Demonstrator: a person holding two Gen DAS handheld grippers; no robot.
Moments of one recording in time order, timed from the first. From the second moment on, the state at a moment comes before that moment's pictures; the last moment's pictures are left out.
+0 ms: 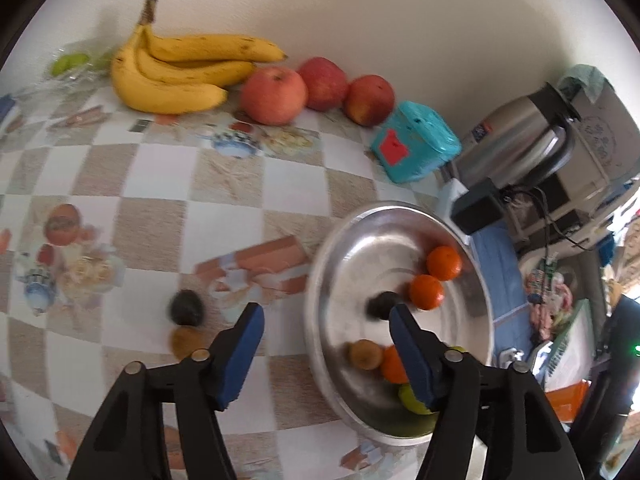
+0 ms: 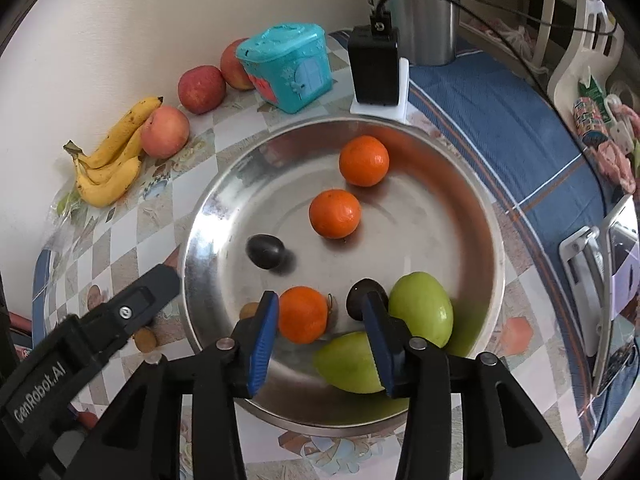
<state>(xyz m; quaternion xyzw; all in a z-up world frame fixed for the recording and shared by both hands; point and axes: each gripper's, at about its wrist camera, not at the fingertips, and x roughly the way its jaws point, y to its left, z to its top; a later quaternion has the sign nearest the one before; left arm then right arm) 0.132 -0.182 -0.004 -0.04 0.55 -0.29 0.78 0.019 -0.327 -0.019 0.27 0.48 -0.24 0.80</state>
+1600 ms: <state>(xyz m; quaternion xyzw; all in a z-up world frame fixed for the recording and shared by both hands) 0.151 -0.110 -0.019 -0.03 0.60 -0.16 0.78 0.024 -0.304 -0.010 0.26 0.46 -0.18 0.83</state>
